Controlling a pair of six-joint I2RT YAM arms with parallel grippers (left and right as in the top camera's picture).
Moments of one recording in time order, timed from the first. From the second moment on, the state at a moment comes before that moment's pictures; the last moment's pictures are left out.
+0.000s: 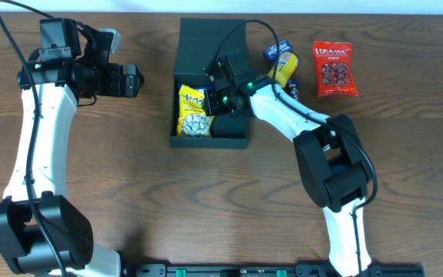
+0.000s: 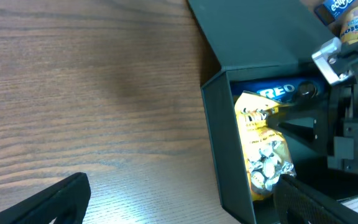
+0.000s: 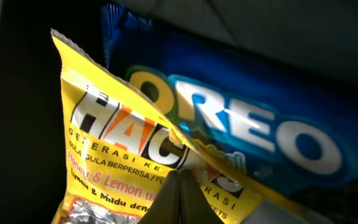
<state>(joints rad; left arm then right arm) 0.12 1.70 1.52 -0.87 0.38 0.17 0.50 2.24 1.62 -0.40 -0.42 0.33</state>
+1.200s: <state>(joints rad) 0.01 2.07 1.44 -0.81 0.71 0.01 0.53 2.24 1.62 -0.40 -0.46 0.24</state>
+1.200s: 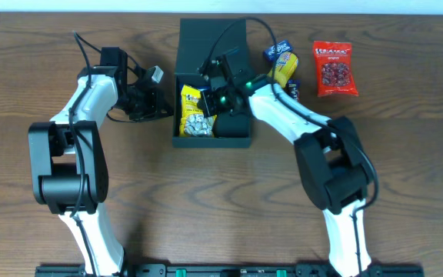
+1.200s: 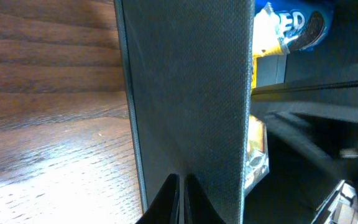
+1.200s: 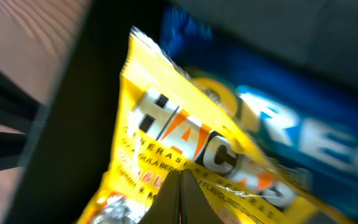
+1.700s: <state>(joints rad) 0.01 2.07 1.44 -0.81 0.70 -0.01 0.53 2.28 1.64 -0.36 -0.51 0.26</state>
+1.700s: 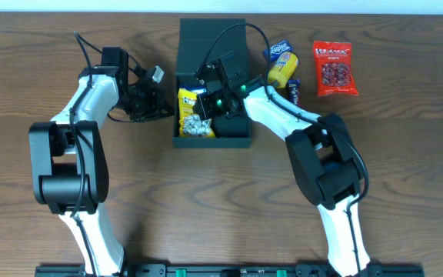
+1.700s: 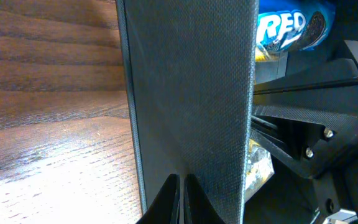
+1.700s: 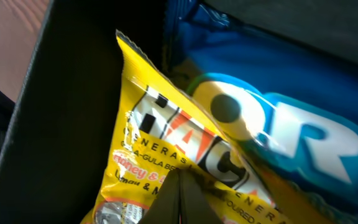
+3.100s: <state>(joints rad) 0.01 2.07 1.44 -0.79 0.70 -0.01 -0.28 2.23 1.92 -0.81 -0.29 0.14</state>
